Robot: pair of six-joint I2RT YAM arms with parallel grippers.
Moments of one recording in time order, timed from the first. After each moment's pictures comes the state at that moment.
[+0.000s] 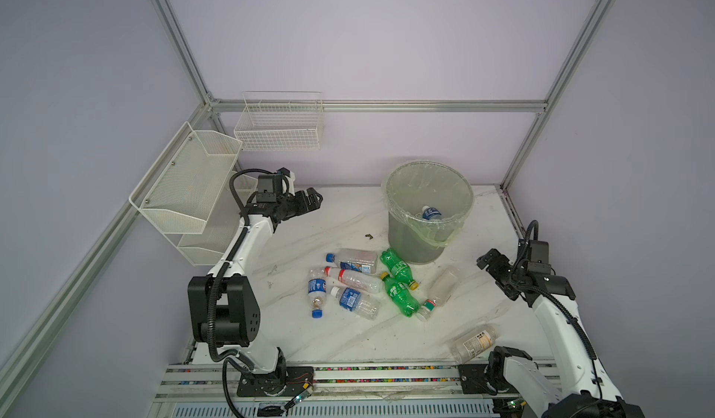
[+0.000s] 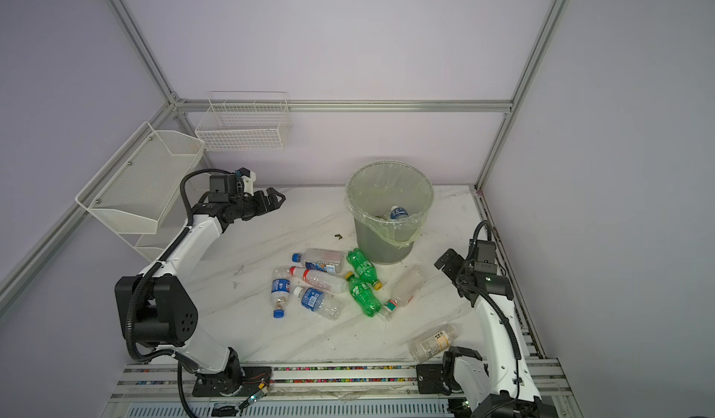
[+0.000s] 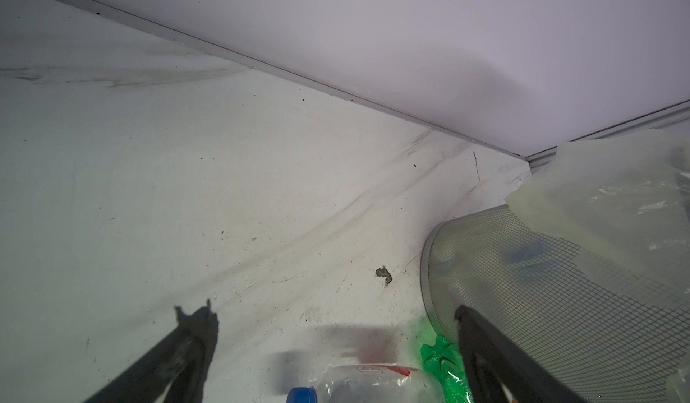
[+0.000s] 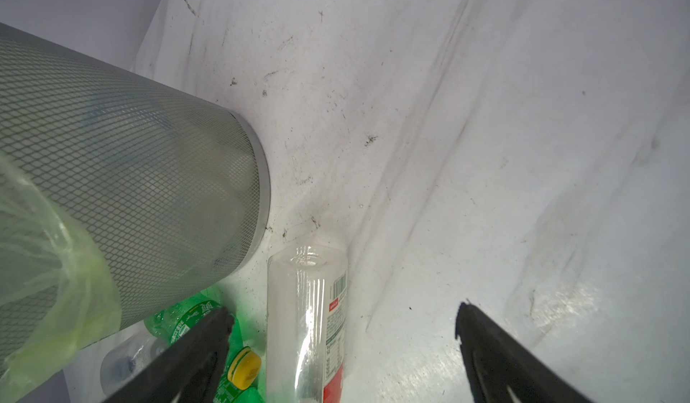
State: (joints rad) left arm 0.01 1.63 1.41 -0.46 0.35 -0.37; right arm -0.16 0.93 0.75 -0.74 -0.17 0.69
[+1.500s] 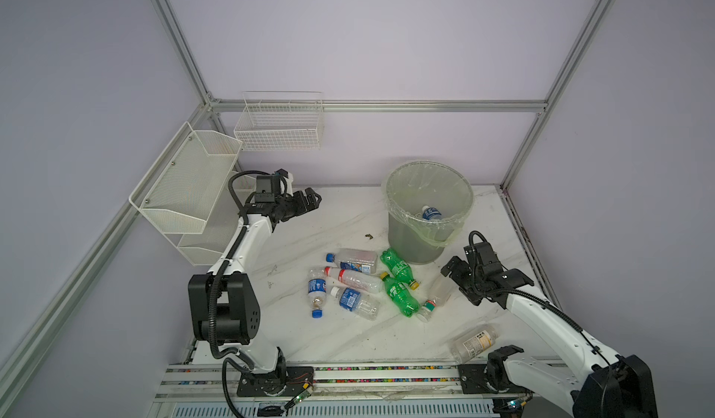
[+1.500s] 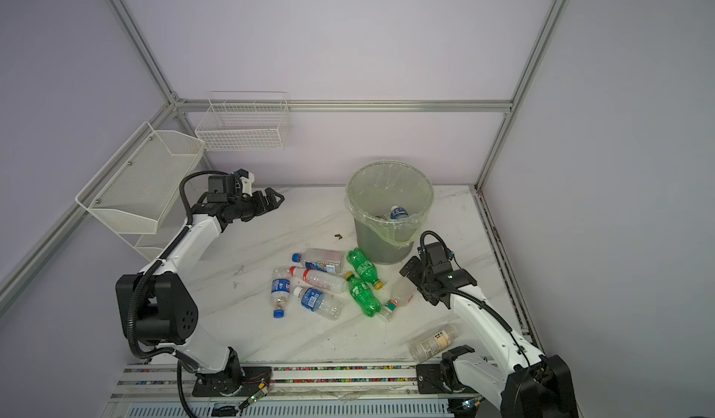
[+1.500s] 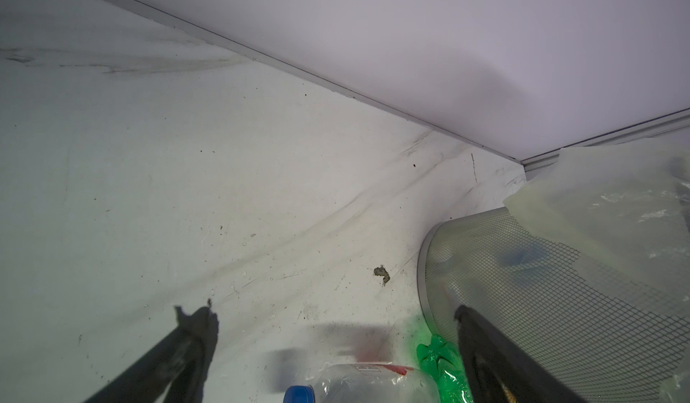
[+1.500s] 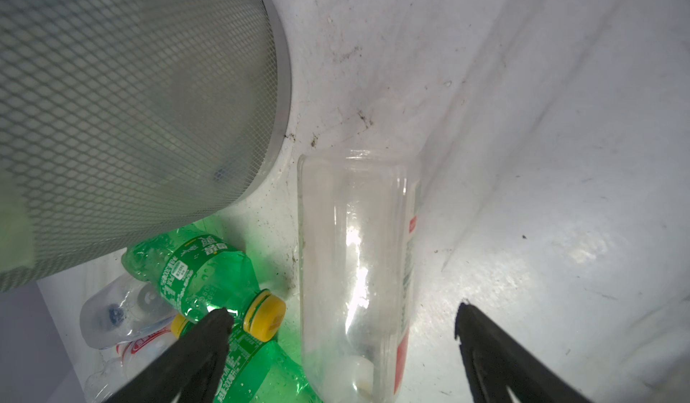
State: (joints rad) left arm 0.03 1.64 1.41 -0.46 0.38 -0.39; right arm 0.35 1.07 0.69 -0.65 0.01 1.06
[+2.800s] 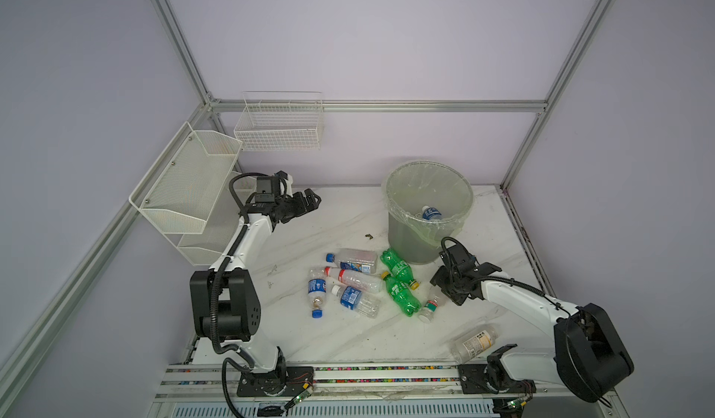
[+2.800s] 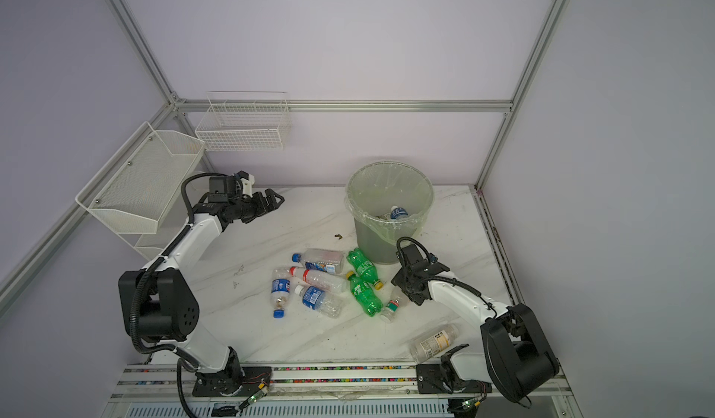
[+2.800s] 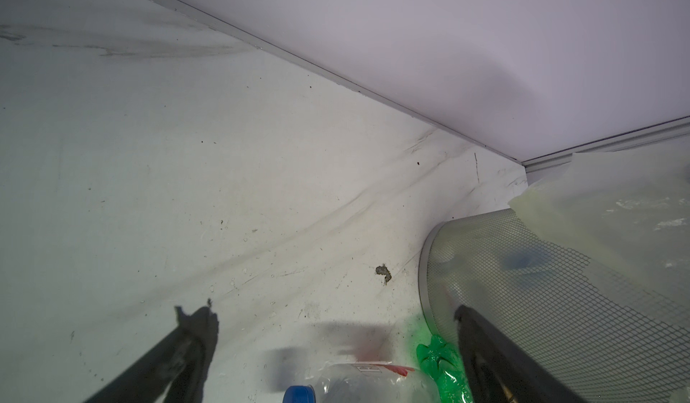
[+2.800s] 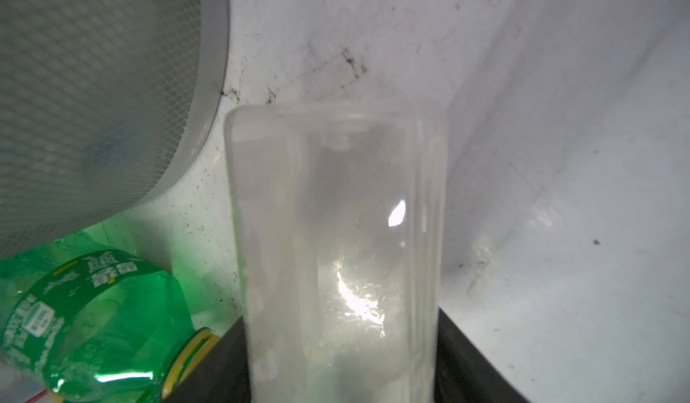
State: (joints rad) left arm 0.03 1.66 1.41 -0.46 0.39 -0.41; right arm 0.47 1.31 0.69 -0.56 0.08 1.12
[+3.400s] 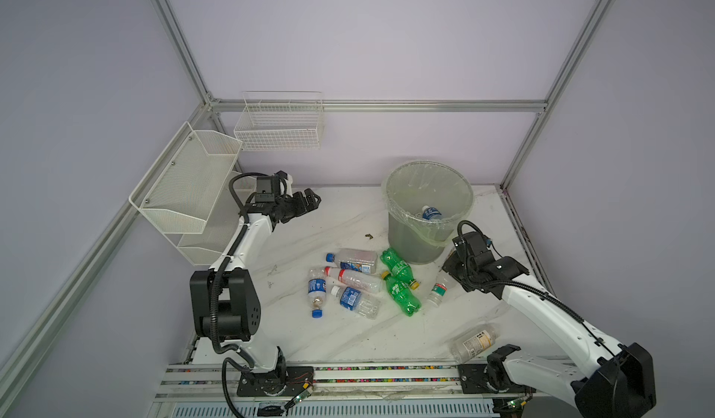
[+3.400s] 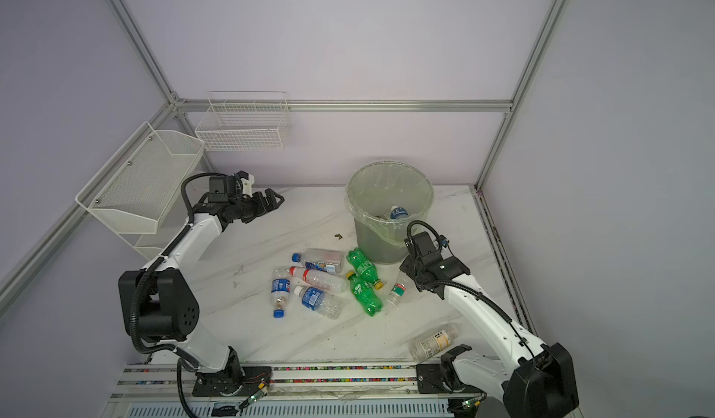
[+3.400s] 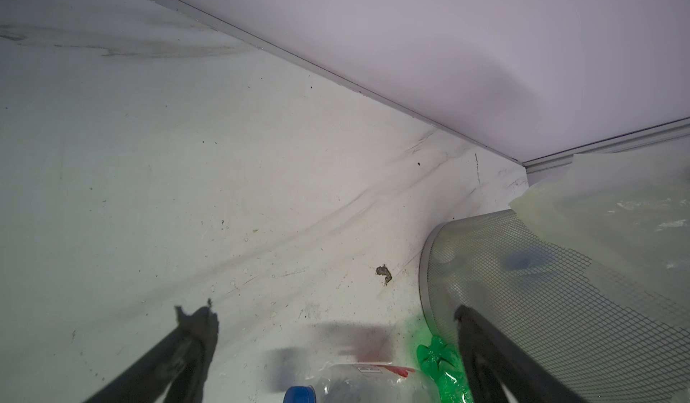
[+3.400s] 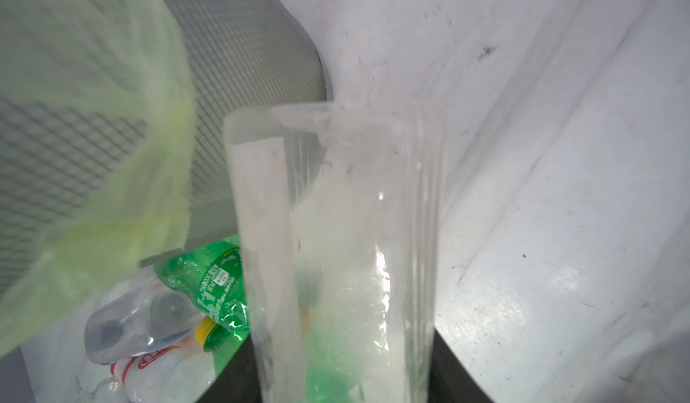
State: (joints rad) left arm 0.03 1.66 1.41 -0.46 0.39 -0.41; right arm 0.44 1.10 0.89 -0.77 0.20 1.06
